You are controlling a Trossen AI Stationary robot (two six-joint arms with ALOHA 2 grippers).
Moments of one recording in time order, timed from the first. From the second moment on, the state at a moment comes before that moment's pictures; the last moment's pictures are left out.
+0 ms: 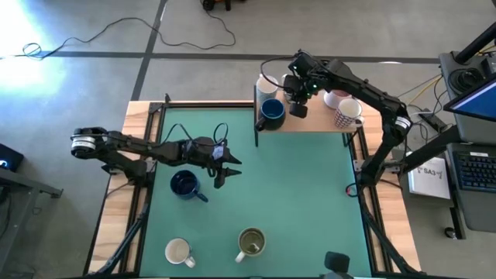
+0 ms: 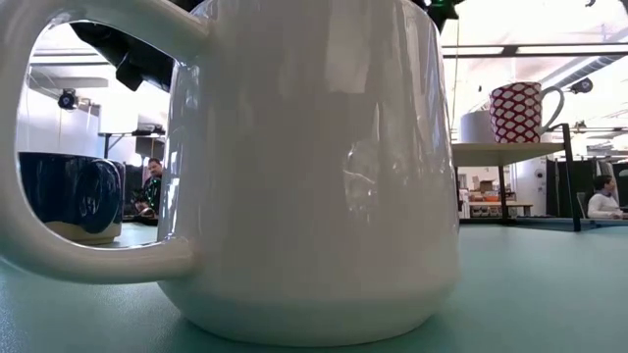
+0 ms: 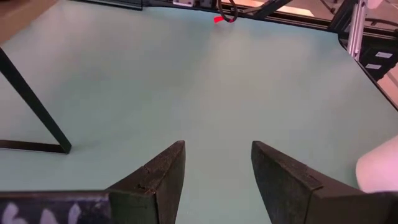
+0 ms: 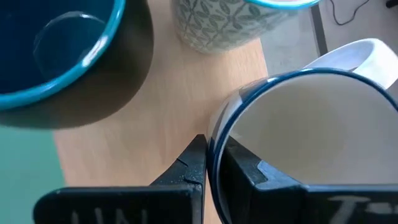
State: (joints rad) left arm 0.10 1.37 0.63 0.29 0.14 -0.09; right arm -0.67 1.69 1.76 -1.14 0.00 -0.49
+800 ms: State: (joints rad) left arm 0.12 1.37 0.63 0.28 0.18 -0.09; right arm -0.68 1.69 1.76 -1.15 0.00 -0.46
